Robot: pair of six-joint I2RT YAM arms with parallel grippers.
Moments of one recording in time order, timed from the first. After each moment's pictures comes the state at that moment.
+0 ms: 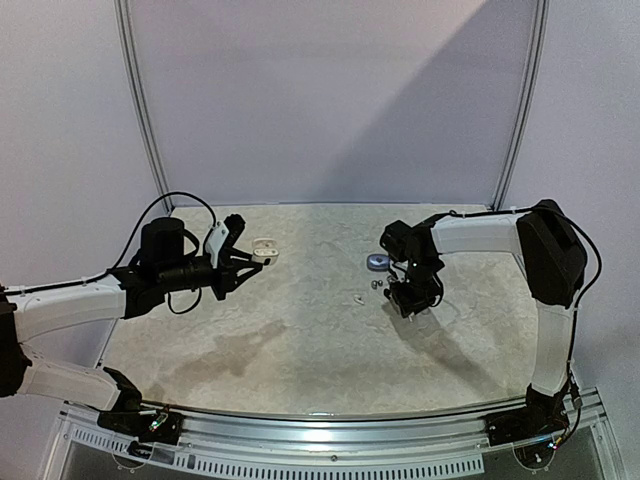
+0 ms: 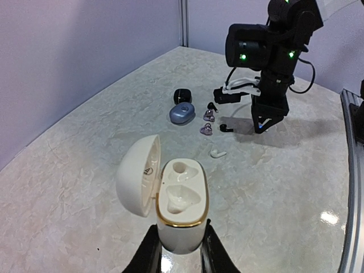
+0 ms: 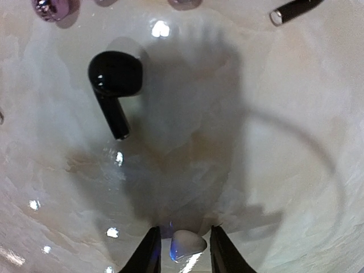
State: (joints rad) left arm -0.54 1.18 0.60 0.22 0.40 0.17; right arm 0.65 2.02 1.42 -0.92 0.07 0.36
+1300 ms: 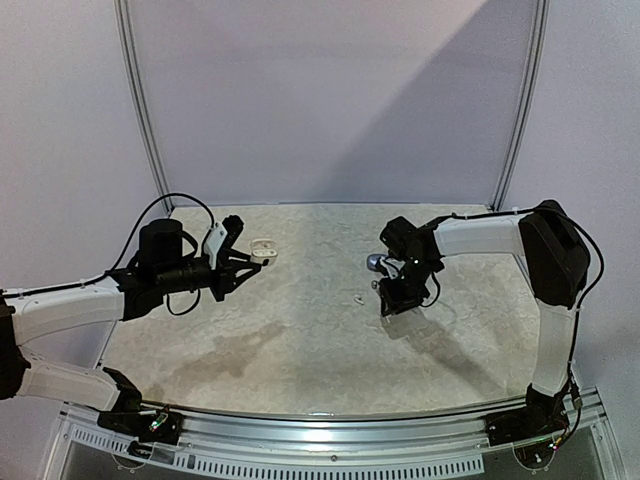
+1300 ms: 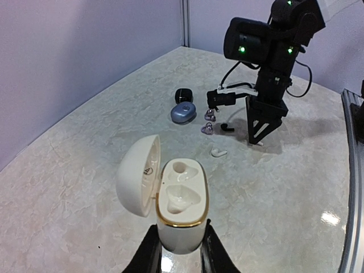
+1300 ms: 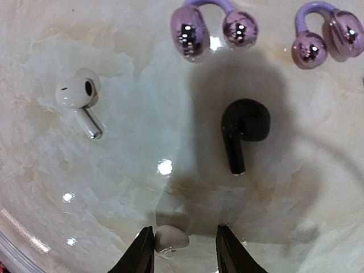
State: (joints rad) left arm -0.54 1.17 0.59 0.22 0.39 0.17; right arm 0.64 2.01 1.38 -0.75 -0.15 0.34
